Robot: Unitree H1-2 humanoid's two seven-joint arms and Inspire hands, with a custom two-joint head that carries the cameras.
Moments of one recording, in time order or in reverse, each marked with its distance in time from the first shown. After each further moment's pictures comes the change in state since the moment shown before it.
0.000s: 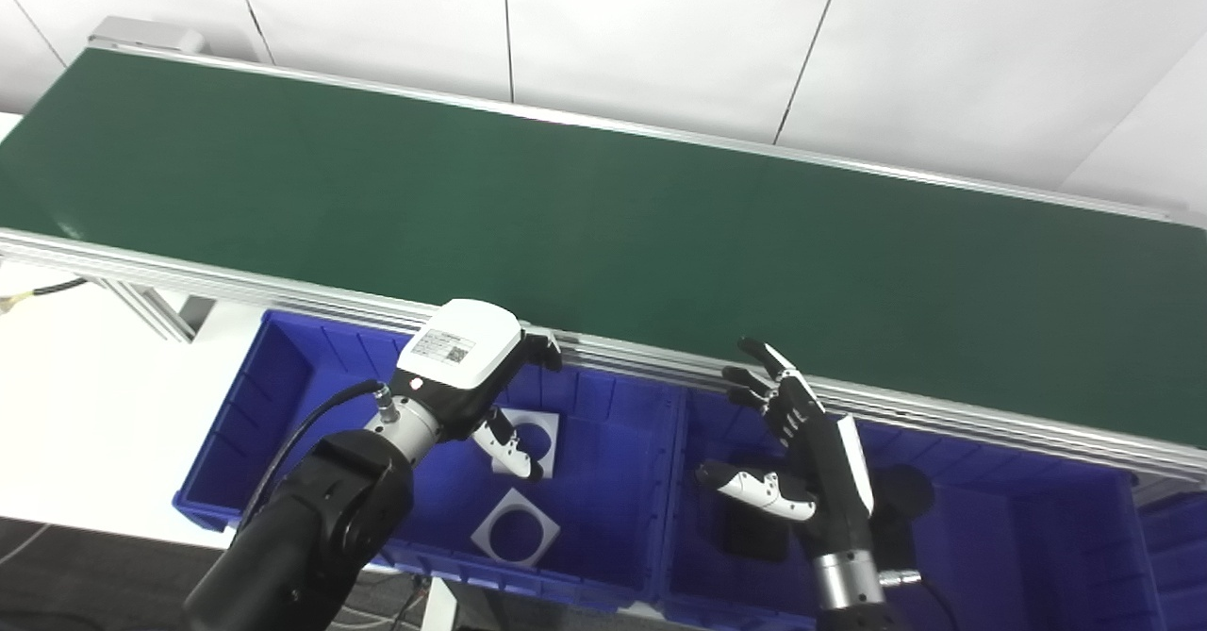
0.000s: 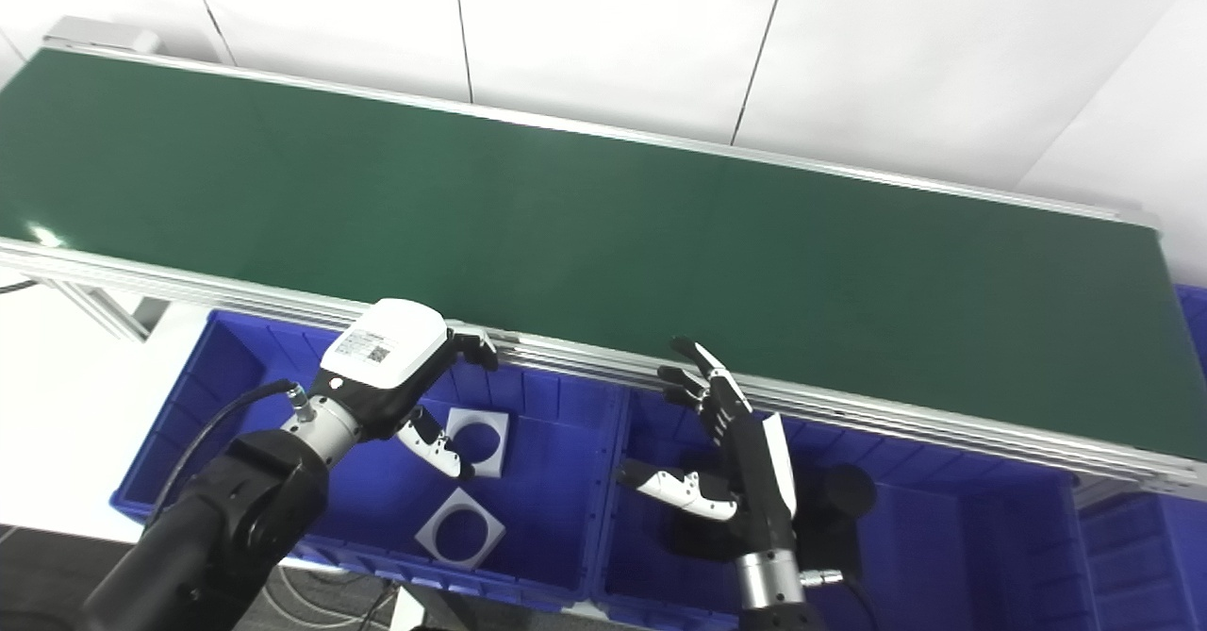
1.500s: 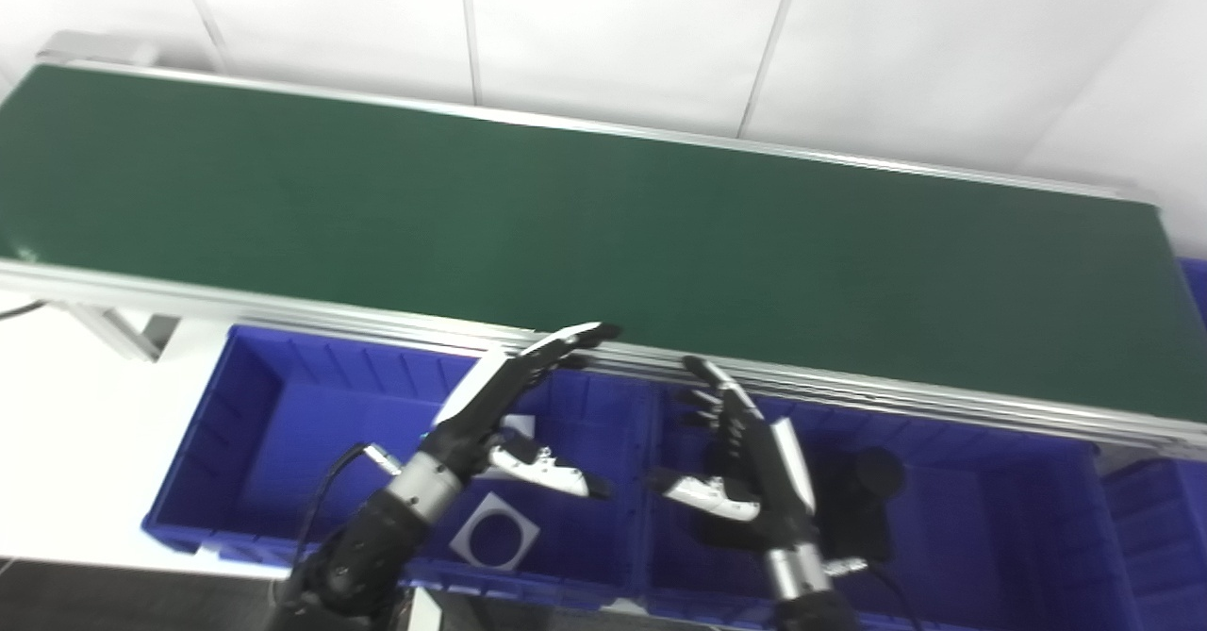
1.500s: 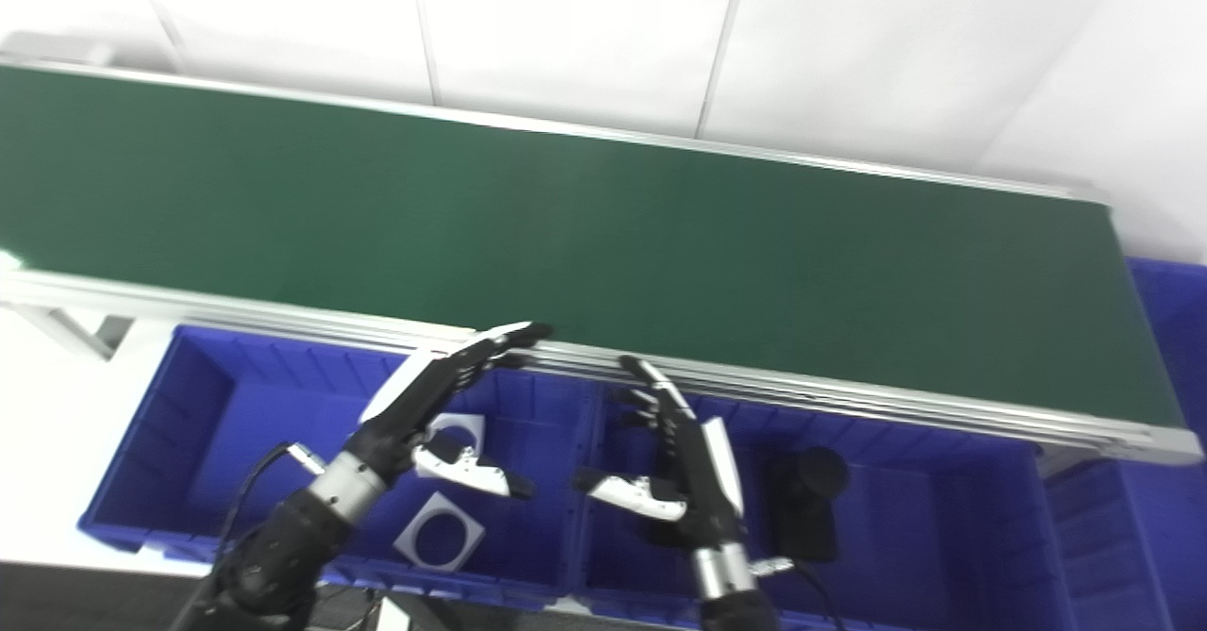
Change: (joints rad) left arm 0.022 -0.189 0.150 0.410 -0.867 -0.473 0.044; right arm -0.059 0.004 0.111 0.164 -0.098 0.000 -0.140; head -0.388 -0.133
